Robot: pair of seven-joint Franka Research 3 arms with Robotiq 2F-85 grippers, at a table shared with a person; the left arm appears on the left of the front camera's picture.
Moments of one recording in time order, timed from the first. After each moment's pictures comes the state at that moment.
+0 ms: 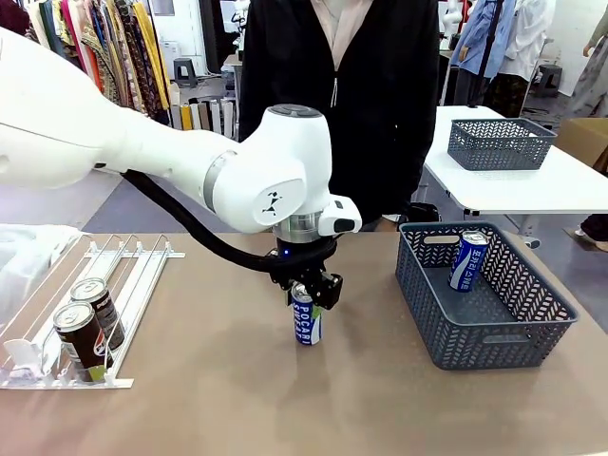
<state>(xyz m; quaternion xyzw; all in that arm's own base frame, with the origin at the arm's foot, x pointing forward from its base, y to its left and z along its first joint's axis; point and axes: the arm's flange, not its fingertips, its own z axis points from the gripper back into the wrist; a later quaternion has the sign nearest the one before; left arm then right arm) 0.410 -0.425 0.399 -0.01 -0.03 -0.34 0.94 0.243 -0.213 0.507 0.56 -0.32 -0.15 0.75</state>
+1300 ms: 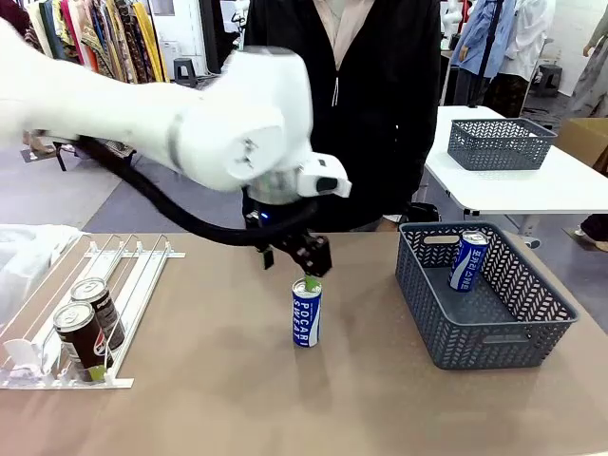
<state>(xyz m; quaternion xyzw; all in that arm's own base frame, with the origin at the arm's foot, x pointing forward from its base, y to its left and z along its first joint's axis) 0.390 -0.367 0.491 -0.05 -0.05 -0.35 0.93 0.244 -0.213 0.507 0.56 -0.32 -0.15 0.75</state>
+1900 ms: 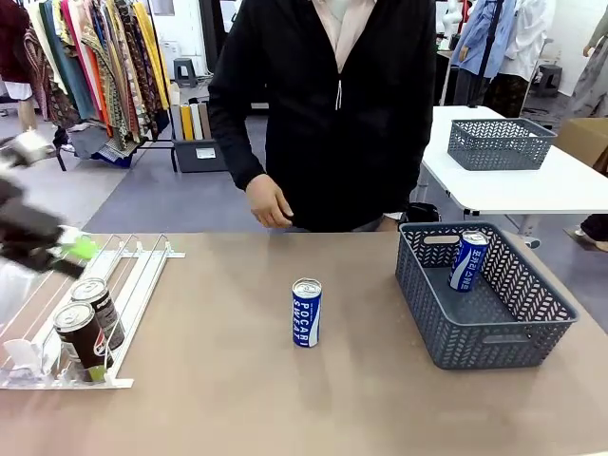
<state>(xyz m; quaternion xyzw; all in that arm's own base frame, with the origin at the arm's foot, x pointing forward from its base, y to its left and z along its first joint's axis) 0.317 0.004 0.485 -0.44 -0.15 -0.19 0.86 0.244 -0.213 0.507 0.56 -0.32 -0.15 0.75</state>
